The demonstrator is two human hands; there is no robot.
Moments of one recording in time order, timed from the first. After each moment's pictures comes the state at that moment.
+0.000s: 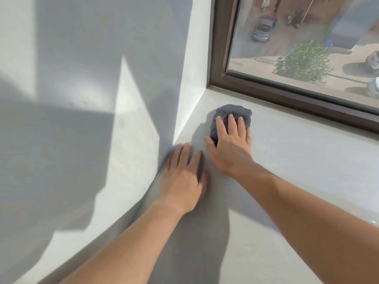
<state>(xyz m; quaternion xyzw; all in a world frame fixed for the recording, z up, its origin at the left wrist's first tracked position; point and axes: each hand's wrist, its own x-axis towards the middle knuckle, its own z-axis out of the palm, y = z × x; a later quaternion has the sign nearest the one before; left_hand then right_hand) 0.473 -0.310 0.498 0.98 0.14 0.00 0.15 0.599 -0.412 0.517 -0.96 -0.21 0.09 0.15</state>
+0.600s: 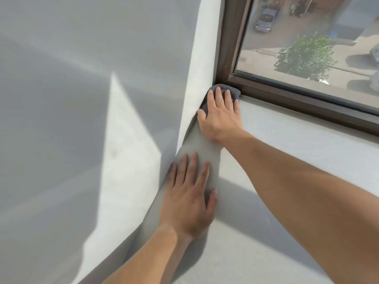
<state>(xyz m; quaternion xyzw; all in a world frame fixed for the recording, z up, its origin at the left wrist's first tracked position) 0.487 -0.305 0.480 0.99 0.11 0.00 0.12 0.706 -0.328 0.499 -0.96 -0.24 0.09 0.12</state>
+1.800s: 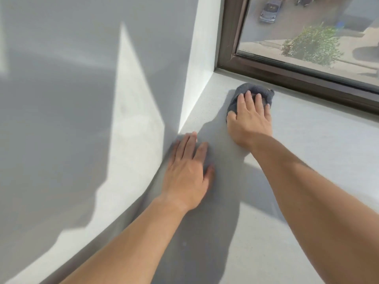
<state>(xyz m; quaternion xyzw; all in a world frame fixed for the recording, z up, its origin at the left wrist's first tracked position) 0.517 -0.284 0.482 0.98 0.11 0.00 0.14 0.695 -0.384 0.488 -0.97 -0.16 0.10 0.13</state>
